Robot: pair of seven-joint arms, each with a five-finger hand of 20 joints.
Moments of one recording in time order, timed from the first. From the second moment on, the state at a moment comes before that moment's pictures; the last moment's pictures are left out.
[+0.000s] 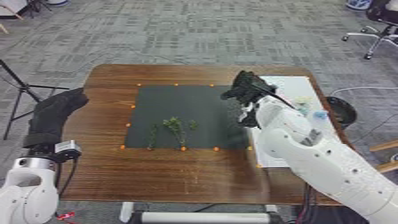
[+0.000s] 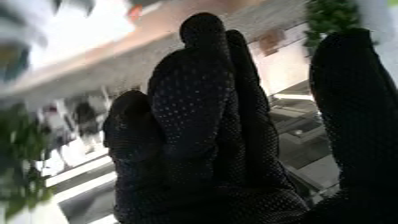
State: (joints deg) left arm 113.9 -60.8 -105.0 -105.0 58.5 0.6 15.6; right arm -59.0 -51.5 40.6 -98.3 -112.5 4.8 34.4
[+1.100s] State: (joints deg) left arm 115.2 -63.7 -105.9 -106.4 58.7 0.8 17.2; right arm -62.0 -52.3 46.8 -89.3 -126.2 -15.3 34.4
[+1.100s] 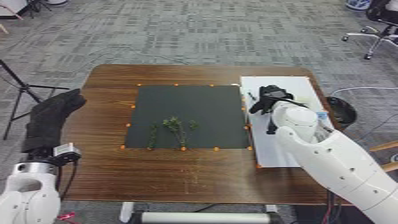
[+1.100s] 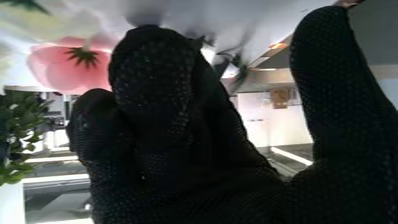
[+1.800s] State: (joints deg) left arm 115.0 -64.0 -105.3 -106.5 58.9 0.6 17.3; right arm -63.2 -53.3 45.9 -88.0 -125.5 -5.1 35.7
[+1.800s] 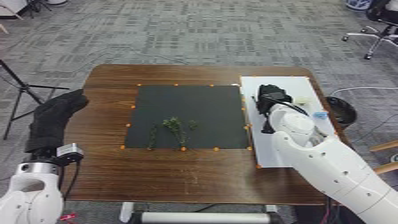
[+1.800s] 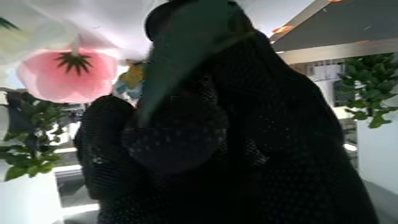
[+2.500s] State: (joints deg) left arm 115.0 -63.3 -105.6 -106.5 58.5 0.6 16.8; right arm -66.8 -49.4 48.3 -104.6 -109.2 4.8 37.0
